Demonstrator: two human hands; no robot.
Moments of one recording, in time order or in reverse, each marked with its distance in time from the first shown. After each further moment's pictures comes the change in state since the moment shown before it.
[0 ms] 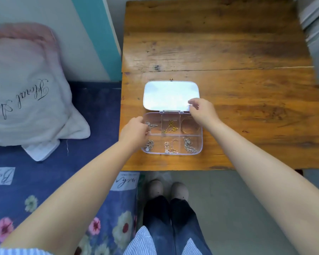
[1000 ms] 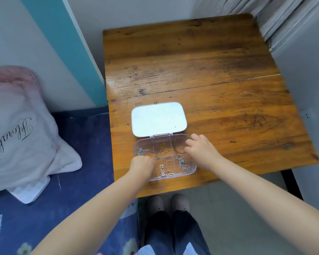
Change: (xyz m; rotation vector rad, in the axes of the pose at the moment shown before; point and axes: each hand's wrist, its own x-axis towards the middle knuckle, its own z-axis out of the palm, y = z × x) left_hand 0.009 0.033 0.006 0.515 -0.422 0.208; right_hand -0.056 0.007 -0.014 -0.931 -0.100 -0.518
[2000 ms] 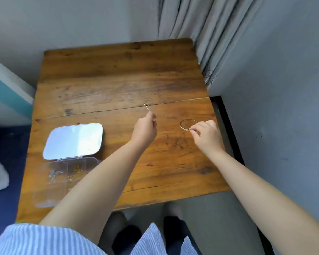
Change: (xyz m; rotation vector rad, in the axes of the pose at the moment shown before) left_hand 0.119 0.200 -0.212 -0.981 0.621 -0.135; right_hand -0.098 0.286 0.036 0.640 0.427 0.581
